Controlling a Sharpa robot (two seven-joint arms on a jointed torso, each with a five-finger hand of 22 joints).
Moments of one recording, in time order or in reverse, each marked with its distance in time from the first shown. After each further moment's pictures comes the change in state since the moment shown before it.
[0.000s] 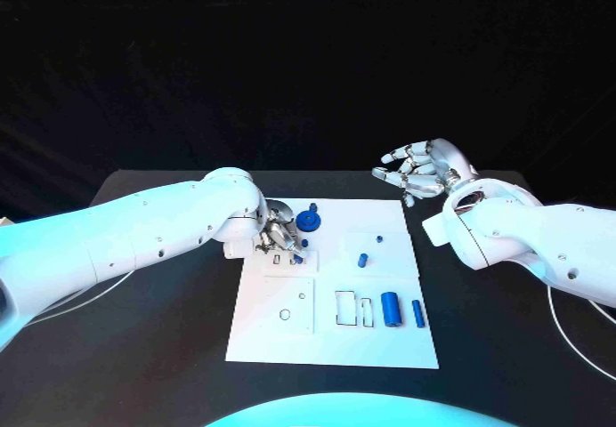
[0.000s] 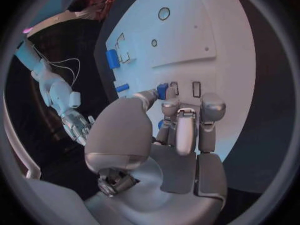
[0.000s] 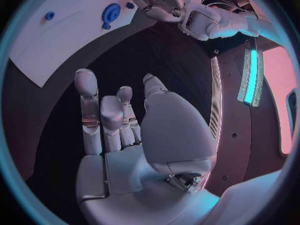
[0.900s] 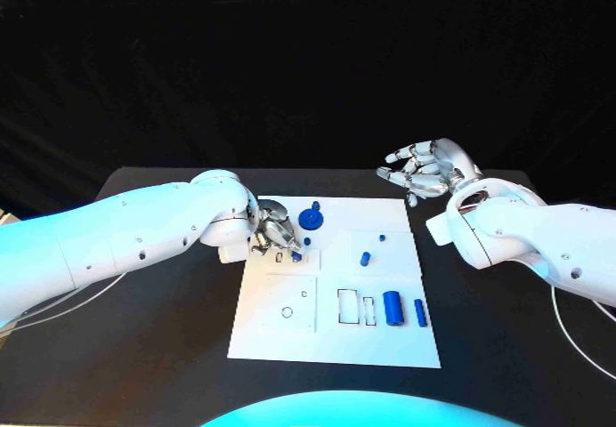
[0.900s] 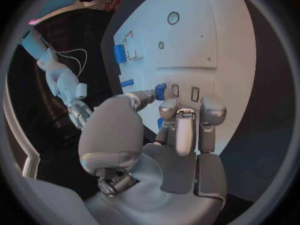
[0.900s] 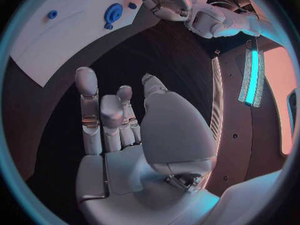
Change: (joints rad) left arm -0.002 -0.078 -0.001 0.090 0.062 -0.083 -0.001; left_hand -0.141 -0.096 0.224 -0.082 0.049 0.022 -0.009 0.047 0.123 0.063 -0.012 0.004 0.036 -0.004 -0.011 0.021 0.000 -0.016 0.020 -0.016 0.034 0.036; right arm -0.001 -0.001 -0.004 -0.008 0.001 0.002 -0.001; right_hand 0.008 -0.008 0.016 0.003 0.066 -0.005 0.001 0.008 -0.003 -0.007 0.000 -0.006 -0.021 0.000 0.000 -0.021 0.001 0.000 0.008 0.000 -0.029 -0.026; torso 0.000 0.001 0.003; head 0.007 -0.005
